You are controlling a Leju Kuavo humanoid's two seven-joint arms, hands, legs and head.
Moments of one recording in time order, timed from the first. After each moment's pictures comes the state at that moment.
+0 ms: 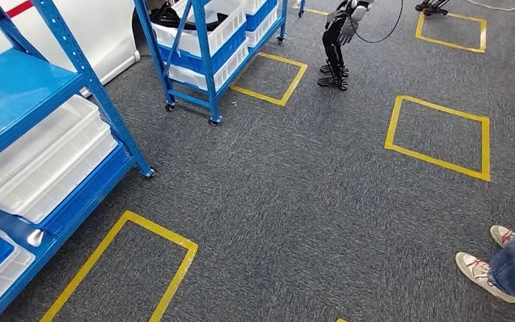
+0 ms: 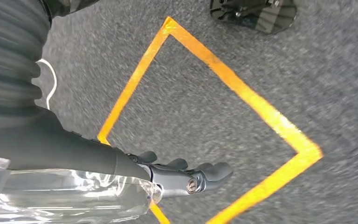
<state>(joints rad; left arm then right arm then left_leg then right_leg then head) -0.05 -0.18 0.84 -0.21 -1.03 0.19 -0.31 -0.08 0.21 -0.92 -0.21 1.16 -0.42 -0.17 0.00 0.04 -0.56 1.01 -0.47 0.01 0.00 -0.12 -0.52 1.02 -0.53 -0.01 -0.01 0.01</state>
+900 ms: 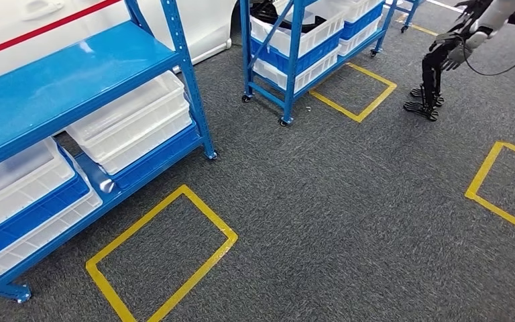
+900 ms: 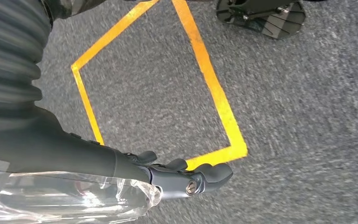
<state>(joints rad) -0.05 -0.17 0.86 -0.21 -1.04 0.20 -0.33 -0.08 0.22 -0.87 -0.21 1.19 -0.41 -0.17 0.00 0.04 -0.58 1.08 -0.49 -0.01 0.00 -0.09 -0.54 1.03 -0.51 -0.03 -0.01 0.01</state>
